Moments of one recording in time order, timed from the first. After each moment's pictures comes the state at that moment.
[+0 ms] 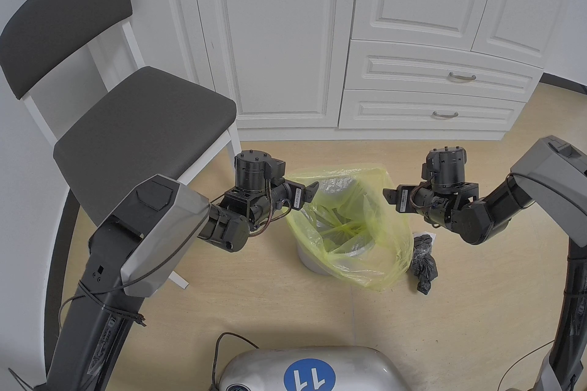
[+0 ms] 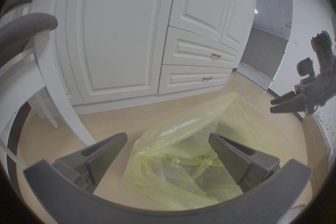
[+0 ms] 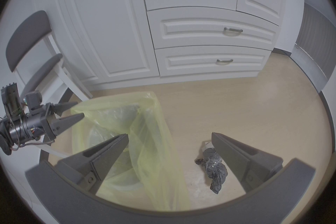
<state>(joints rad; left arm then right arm) -0.47 2.66 -1.77 -0.68 -0.05 0.01 0.31 2.22 -1.11 -0.68 -0.22 0.19</state>
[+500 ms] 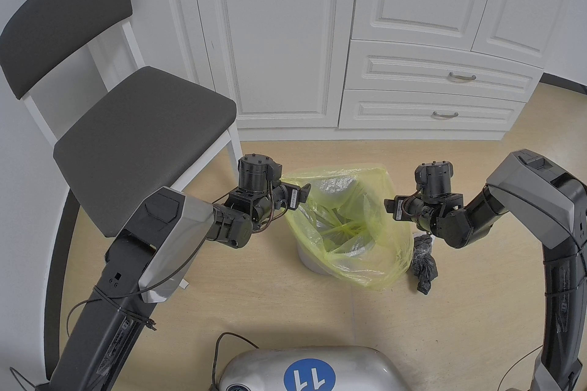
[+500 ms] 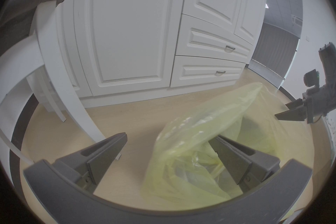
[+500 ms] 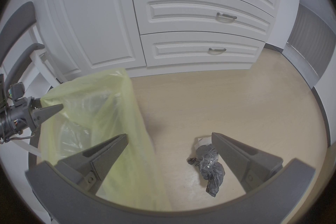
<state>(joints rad) -0.45 2.79 -1.99 -0.54 0.03 0.00 0.27 2.39 -1.24 -0.68 -0.28 0.20</state>
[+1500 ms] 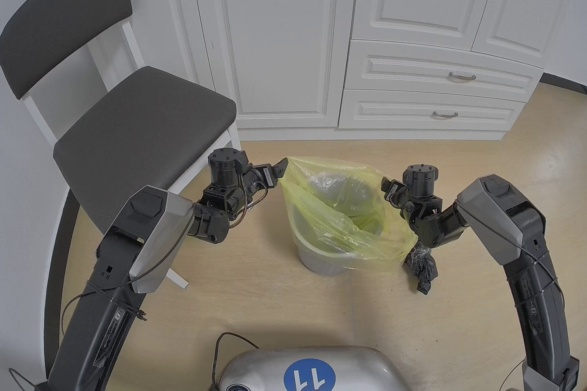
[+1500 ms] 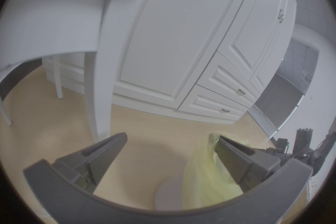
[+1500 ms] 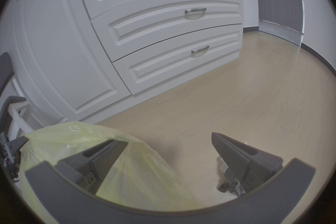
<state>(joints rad) -0.34 2.82 -2.00 -0.74 -0.06 -0.35 0.24 2.71 -1.66 -0.78 -0.35 0.48</state>
